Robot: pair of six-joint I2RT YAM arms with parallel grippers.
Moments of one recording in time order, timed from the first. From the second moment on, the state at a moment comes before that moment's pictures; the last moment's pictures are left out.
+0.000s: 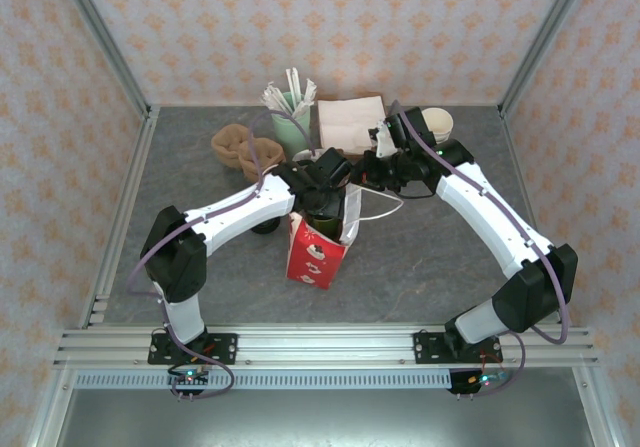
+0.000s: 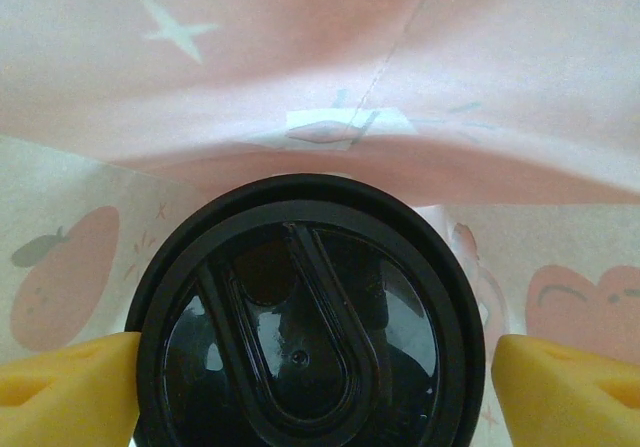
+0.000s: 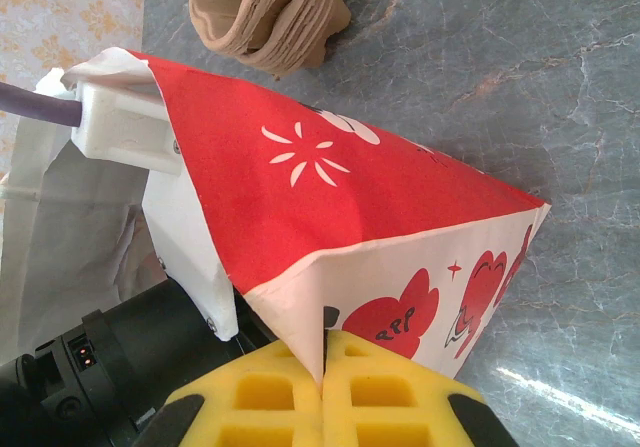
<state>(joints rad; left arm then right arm) -0.75 1.81 1.52 -0.85 -0.19 -0.59 0.47 1.48 1.46 -0.88 -0.45 0.58</state>
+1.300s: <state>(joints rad) -0.74 1.81 1.58 -0.89 -0.19 -0.59 0.47 1.55 1.59 -0.97 -0.39 0.60</state>
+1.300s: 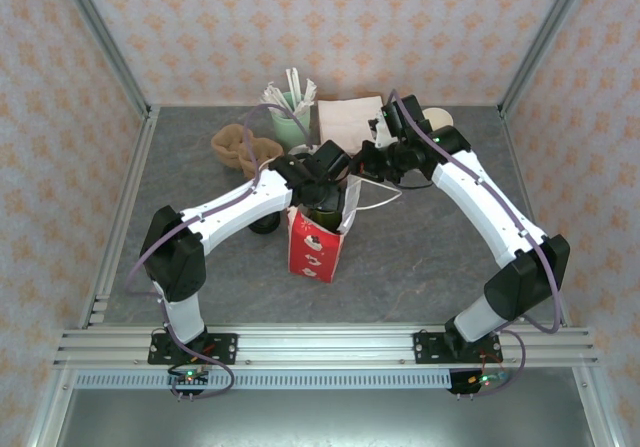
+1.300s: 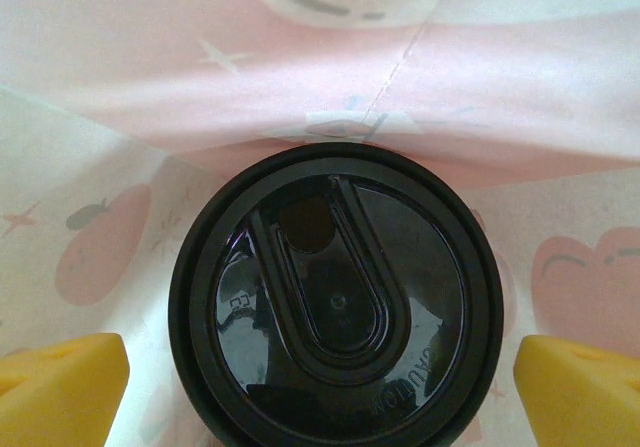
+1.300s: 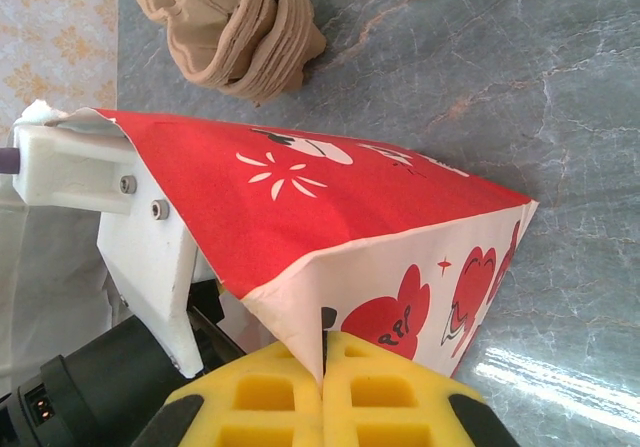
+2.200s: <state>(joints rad) -0.75 1.78 1.58 -0.90 -0.21 -0.59 0.47 1.59 1.67 -1.07 -0.30 0.57</state>
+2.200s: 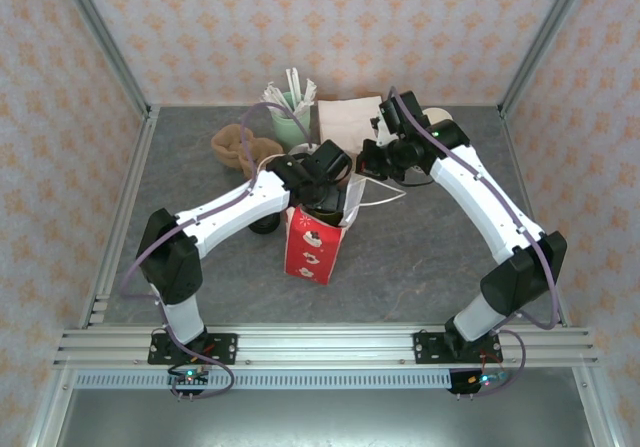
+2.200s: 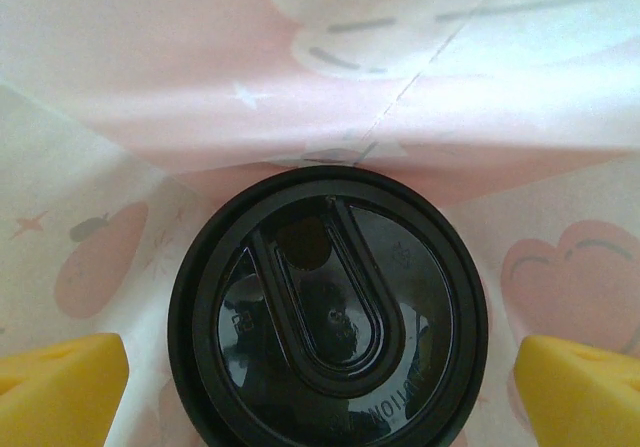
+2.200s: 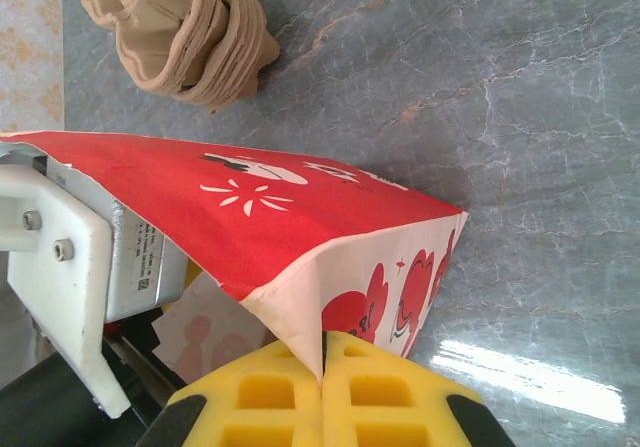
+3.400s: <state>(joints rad) -0.76 1.82 1.64 -0.90 -0.24 -0.65 0.47 1.59 1.69 -1.12 -0.41 0.55</state>
